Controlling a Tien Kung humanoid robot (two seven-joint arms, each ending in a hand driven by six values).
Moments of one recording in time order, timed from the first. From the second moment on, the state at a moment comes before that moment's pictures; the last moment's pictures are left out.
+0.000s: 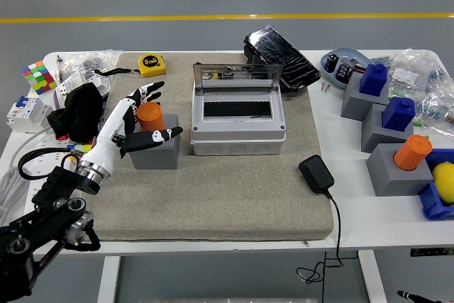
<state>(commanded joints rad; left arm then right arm) -0.32 0.32 -0.80 -1.24 0.88 0.27 -0.38 0.23 -0.23 0.51 0.22 -0.54 0.02 -0.15</state>
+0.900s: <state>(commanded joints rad) -0.40 0.26 -0.71 -1.10 0.66 0.36 -0.58 0.23 -0.23 0.51 0.22 -0.54 0.02 -0.15</state>
